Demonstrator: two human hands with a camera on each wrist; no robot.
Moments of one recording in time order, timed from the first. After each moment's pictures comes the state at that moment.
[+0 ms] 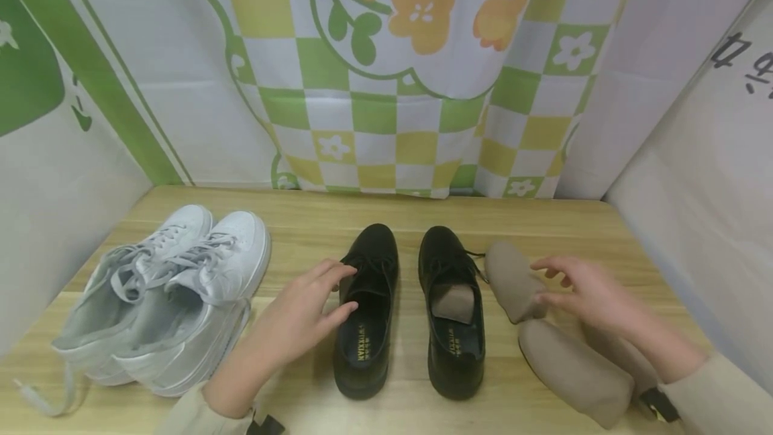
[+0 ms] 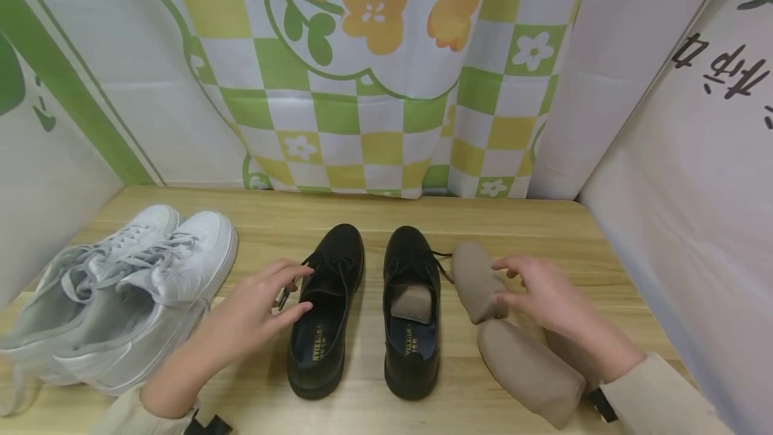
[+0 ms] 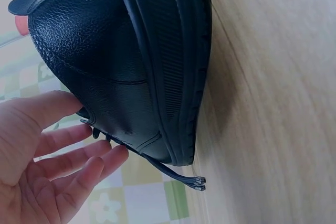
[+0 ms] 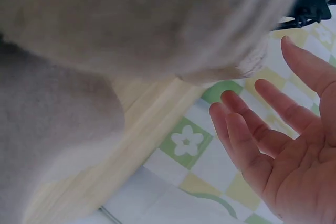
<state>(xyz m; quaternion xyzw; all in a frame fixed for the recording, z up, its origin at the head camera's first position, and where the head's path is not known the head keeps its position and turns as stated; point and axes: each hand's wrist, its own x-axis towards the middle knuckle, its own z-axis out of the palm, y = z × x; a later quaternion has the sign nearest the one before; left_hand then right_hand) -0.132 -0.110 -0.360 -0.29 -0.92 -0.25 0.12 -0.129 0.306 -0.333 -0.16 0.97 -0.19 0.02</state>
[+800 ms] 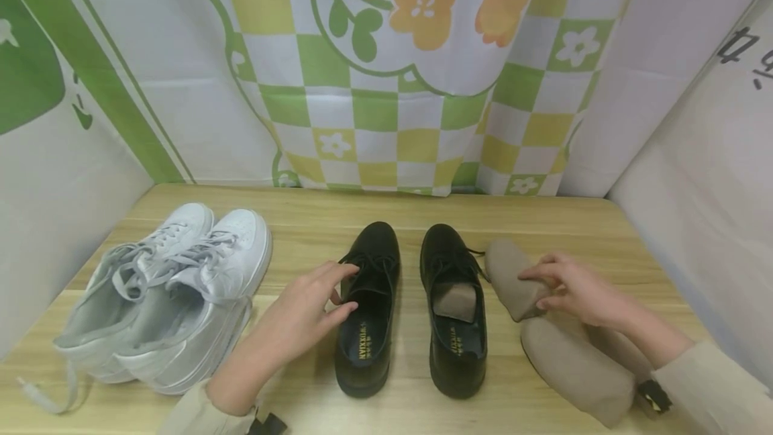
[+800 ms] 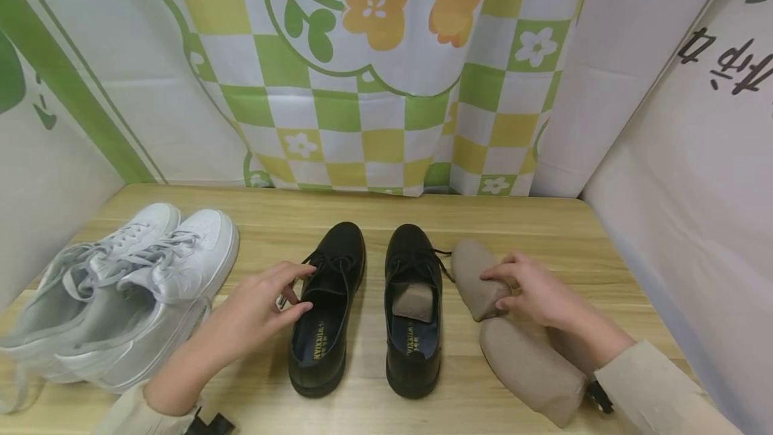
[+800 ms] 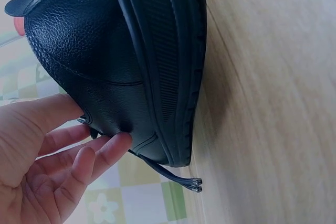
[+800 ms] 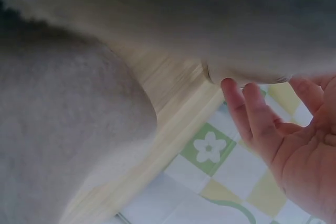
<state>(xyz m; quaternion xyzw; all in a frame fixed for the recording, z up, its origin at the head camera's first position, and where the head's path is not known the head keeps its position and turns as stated) -0.134 -0.111 -0.364 -0.30 -0.91 -0.26 0.10 -0.138 0.311 -0.349 -0.21 0.95 -0.22 0.06</state>
